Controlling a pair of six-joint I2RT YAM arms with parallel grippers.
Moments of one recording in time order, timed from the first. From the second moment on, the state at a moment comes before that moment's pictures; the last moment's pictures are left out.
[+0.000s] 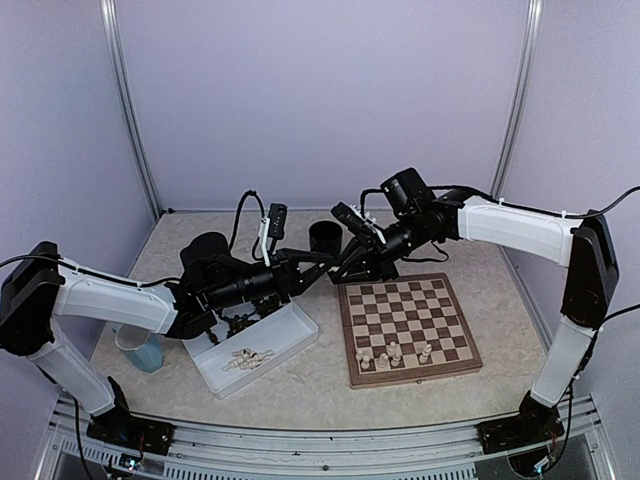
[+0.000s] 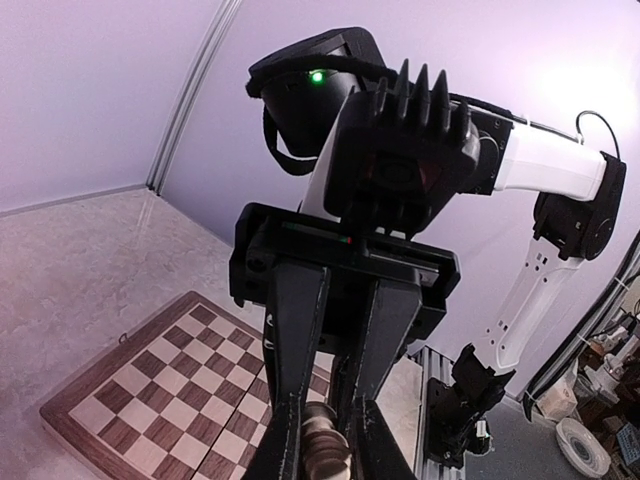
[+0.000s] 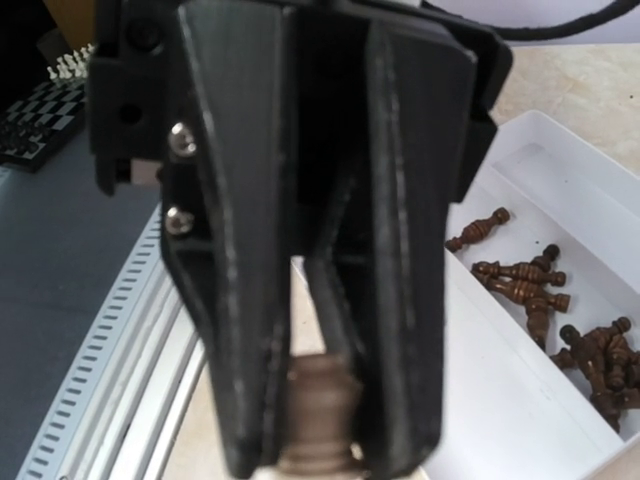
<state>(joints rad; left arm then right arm) -0.91 1.54 0.75 0.88 0.31 -0.48 0.68 1.77 1.47 -0.55 -1.08 -0.57</state>
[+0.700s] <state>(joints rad) -1.02 1.76 1.24 0.33 0.28 -0.25 0.17 1.39 0.98 -0.45 -0.77 -0.66</state>
